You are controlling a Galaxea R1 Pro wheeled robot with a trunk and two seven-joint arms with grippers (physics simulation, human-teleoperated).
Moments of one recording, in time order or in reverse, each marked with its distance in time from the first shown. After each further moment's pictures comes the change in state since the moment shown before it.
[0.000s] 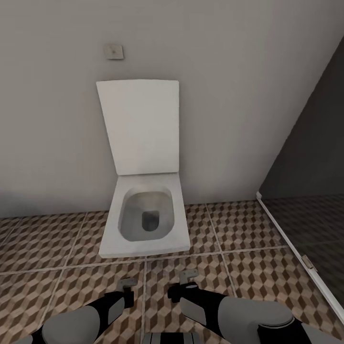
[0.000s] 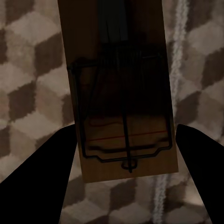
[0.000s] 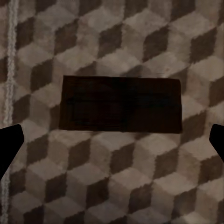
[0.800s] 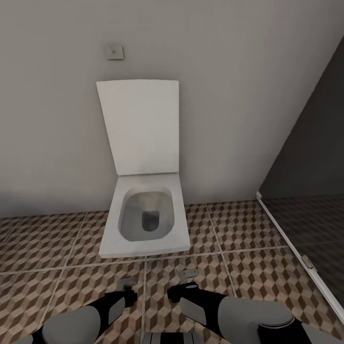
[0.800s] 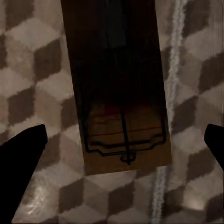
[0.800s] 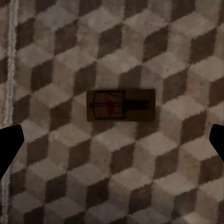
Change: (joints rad) left arm 0.000 -0.003 0.001 0.000 -0.001 -0.019 0.001; right arm 0.000 0.000 0.000 0.000 -0.001 -0.001 0.000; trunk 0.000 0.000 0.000
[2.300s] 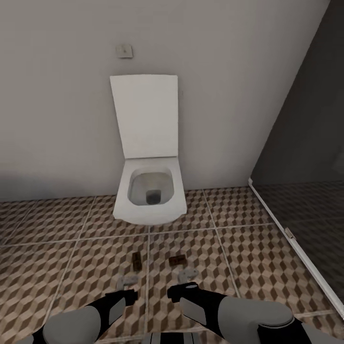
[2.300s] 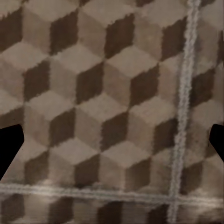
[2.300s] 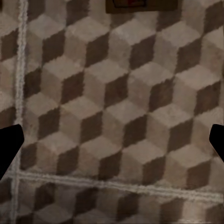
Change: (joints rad) left arm 0.000 -0.003 -0.005 0.000 -0.014 -0.027 0.013; right arm 0.000 0.000 -0.002 0.000 -0.001 -0.002 0.002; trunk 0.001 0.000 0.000
